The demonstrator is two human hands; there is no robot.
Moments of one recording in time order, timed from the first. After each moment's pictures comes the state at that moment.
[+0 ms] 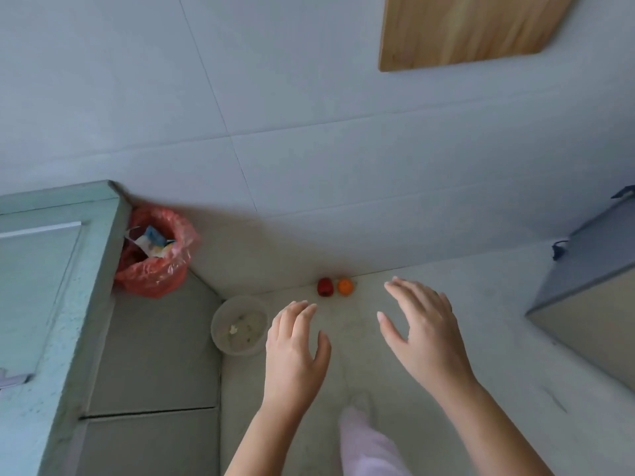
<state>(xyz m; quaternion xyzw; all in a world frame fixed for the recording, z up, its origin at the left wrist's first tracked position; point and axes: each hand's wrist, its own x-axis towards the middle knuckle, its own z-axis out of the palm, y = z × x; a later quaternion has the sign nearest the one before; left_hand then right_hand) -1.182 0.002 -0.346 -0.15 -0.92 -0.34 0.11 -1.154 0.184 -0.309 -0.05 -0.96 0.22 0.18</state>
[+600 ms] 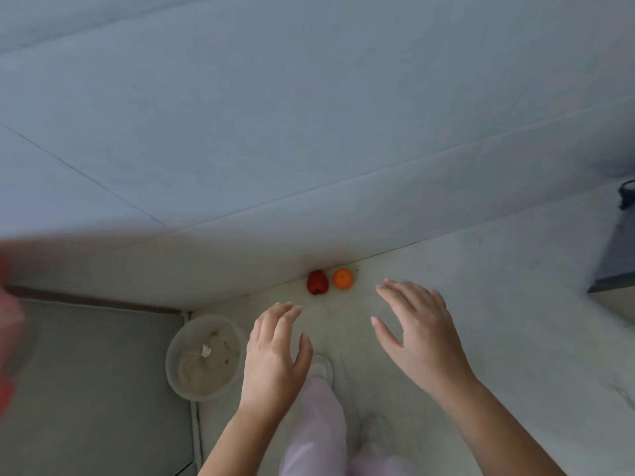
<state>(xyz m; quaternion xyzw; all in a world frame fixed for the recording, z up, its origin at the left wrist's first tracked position) -1.381 0.077 -0.564 -0.18 -0.94 -0.29 0.00 -1.340 0.282 -0.552 -0.07 -0.96 0.24 0.10</state>
